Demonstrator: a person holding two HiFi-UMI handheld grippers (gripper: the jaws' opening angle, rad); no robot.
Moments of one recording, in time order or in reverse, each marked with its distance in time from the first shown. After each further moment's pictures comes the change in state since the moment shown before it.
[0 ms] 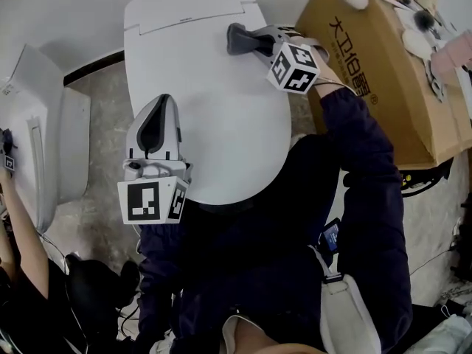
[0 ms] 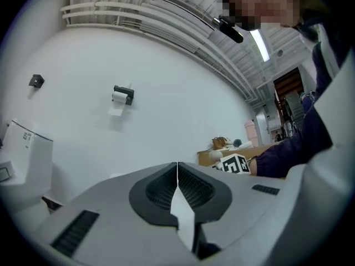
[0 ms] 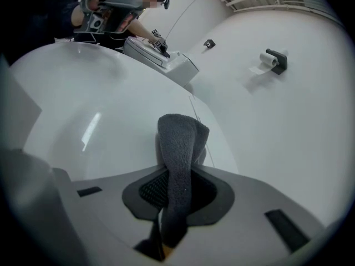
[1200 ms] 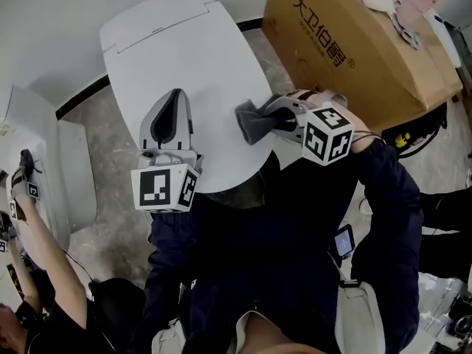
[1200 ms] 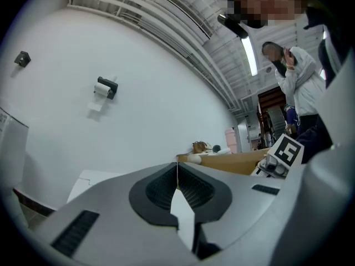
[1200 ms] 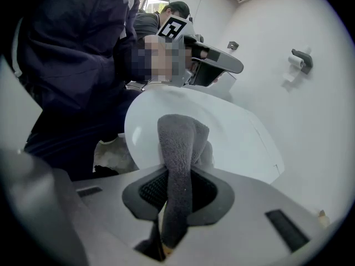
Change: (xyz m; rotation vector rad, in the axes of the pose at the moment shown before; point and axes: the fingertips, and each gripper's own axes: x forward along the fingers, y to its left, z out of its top) left arm 0.008 -0.054 0.001 -0.044 -0.044 -0.196; right arm -0.179 0.198 0.041 0.035 -0.047 0.405
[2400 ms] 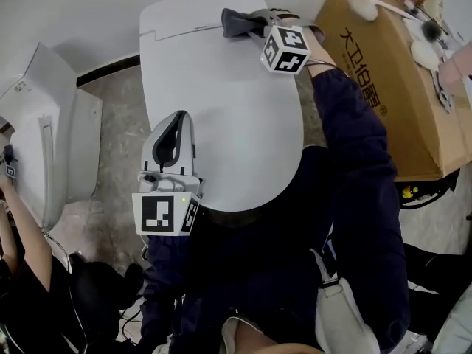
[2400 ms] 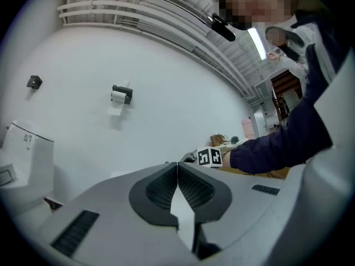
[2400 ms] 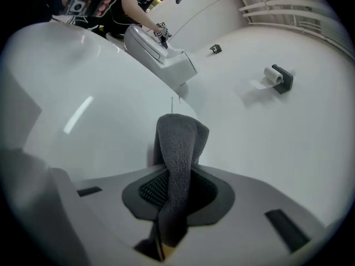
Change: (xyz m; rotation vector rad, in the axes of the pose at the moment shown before) left arm -0.033 0.042 -0.002 0.070 0.048 0.186; right arm 0.090 -0.334 0.000 -0.203 0.072 -0.528
